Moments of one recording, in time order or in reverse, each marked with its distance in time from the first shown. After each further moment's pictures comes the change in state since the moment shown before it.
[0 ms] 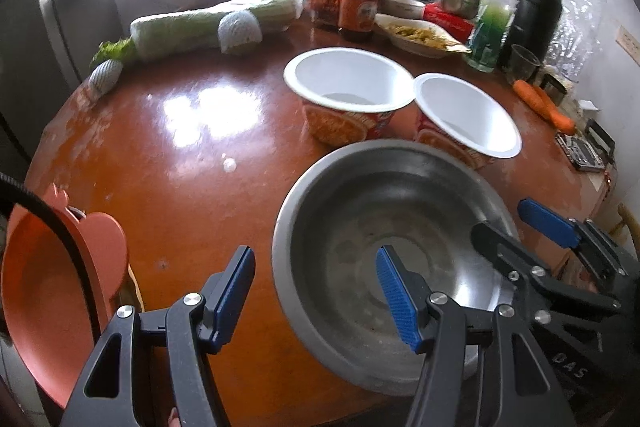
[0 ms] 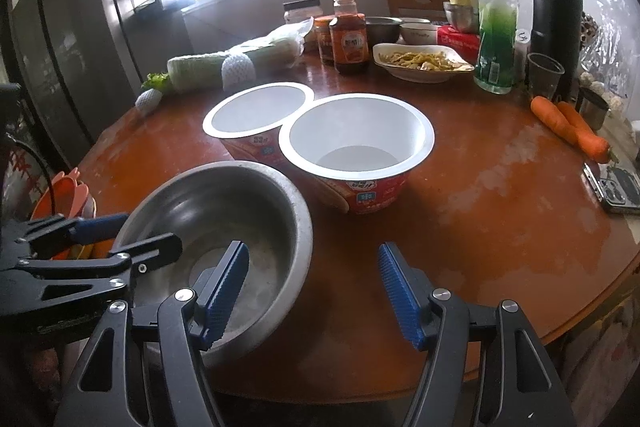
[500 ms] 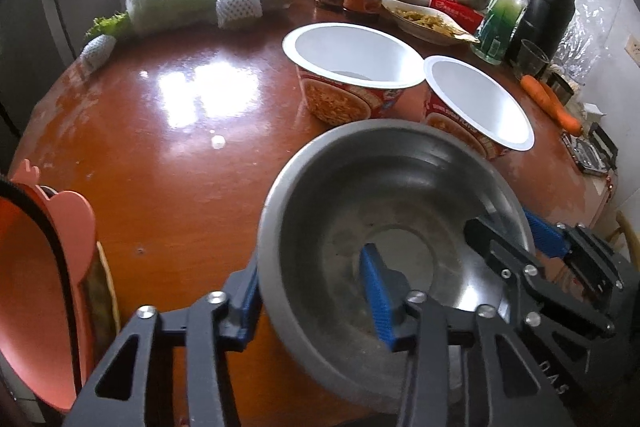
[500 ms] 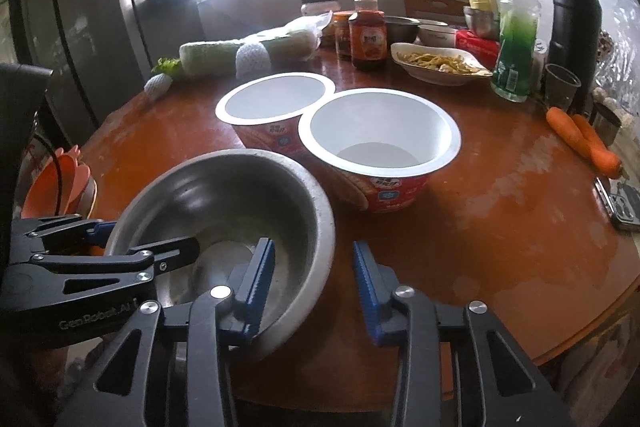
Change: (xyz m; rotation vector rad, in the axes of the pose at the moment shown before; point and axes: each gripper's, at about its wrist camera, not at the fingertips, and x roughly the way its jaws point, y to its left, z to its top) left arm 0.019 0.000 -0.001 -0.034 0.051 -0.032; right arm 0.012 0.013 -0.003 -0.068 0.018 0.009
